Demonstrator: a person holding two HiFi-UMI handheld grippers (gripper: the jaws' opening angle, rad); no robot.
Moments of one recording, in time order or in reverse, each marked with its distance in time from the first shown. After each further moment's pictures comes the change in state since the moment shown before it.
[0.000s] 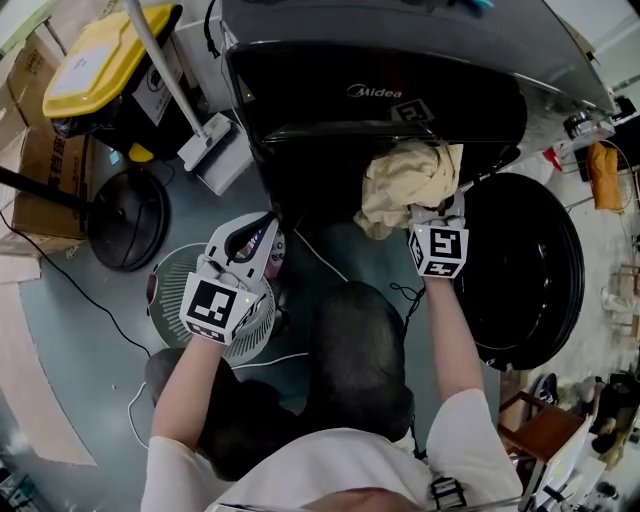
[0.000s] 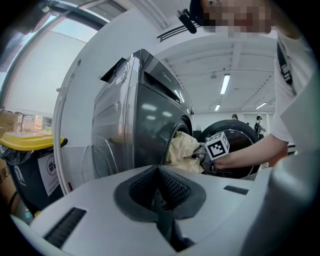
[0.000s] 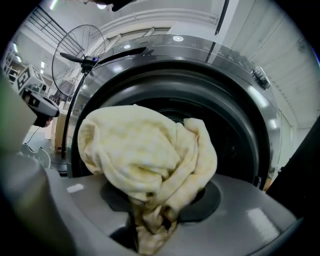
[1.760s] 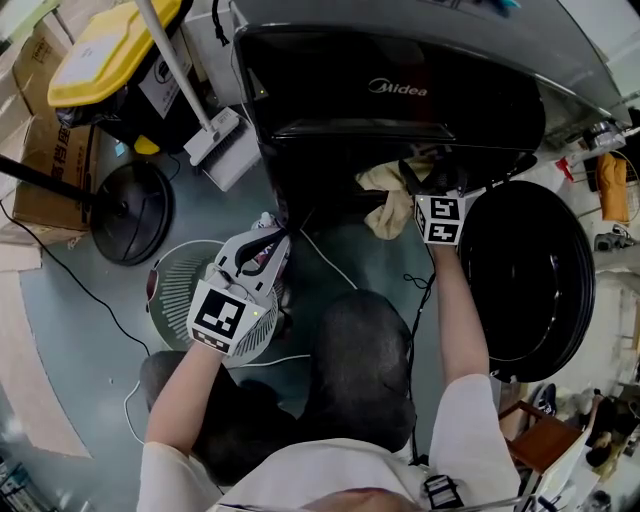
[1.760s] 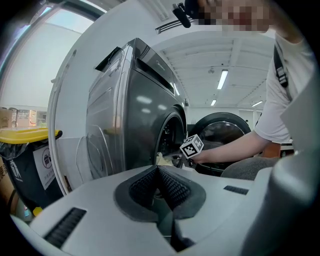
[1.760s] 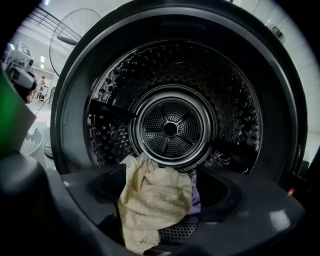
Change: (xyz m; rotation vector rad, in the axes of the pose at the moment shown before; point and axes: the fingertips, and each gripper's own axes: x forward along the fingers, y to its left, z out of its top) left arm -0.003 -0.016 -0.032 -0.001 0.082 -0.039; right arm 0.074 -0.017 -0.078 -0.041 0.138 0.044
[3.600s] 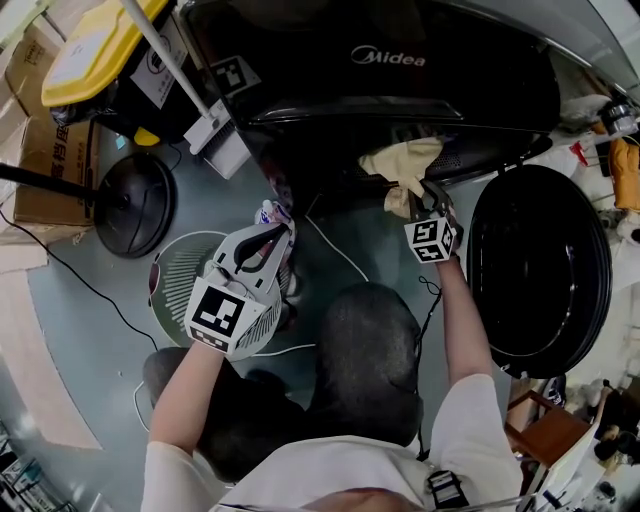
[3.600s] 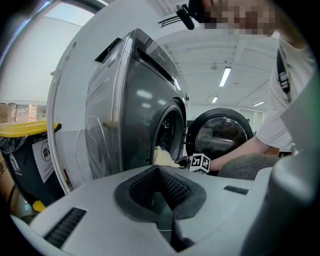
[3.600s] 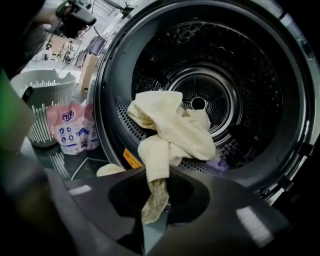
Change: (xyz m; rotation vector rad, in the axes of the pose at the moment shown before) left arm 0.005 -0.007 -0.017 -0.021 0.067 -0.015; right arm -0.028 0.053 -0.140 -0.331 0.219 0.120
